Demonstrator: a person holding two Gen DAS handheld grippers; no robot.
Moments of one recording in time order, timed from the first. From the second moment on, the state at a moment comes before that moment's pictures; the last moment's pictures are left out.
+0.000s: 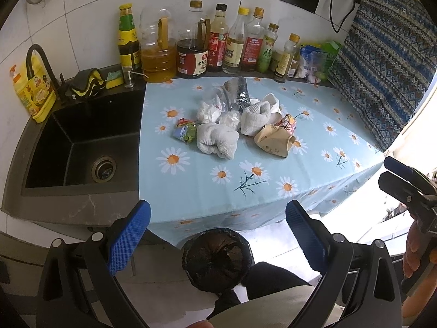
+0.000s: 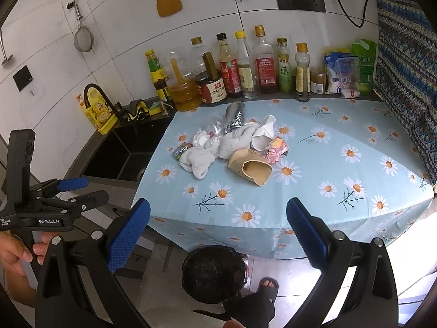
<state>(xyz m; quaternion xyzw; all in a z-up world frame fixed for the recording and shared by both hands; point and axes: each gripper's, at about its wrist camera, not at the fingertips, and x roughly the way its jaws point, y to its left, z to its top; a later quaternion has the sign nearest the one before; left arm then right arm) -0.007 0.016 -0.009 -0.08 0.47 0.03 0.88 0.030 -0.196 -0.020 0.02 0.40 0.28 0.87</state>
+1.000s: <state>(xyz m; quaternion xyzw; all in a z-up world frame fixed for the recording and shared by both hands) 0.084 0.046 -0.059 -0.16 0.51 0.00 0.84 0.135 -0.170 -0.054 0.00 0.46 0.29 0.84</state>
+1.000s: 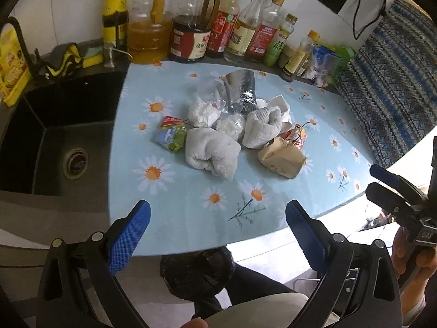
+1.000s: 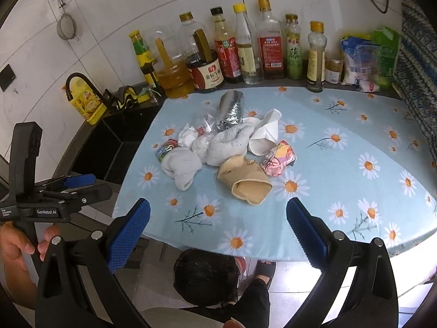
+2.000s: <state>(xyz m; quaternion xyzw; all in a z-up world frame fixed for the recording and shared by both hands) 0.211 0.041 -0.166 -0.12 0.60 0.02 0.79 0.252 -0.150 -0.180 0.01 0.57 0.38 0.73</state>
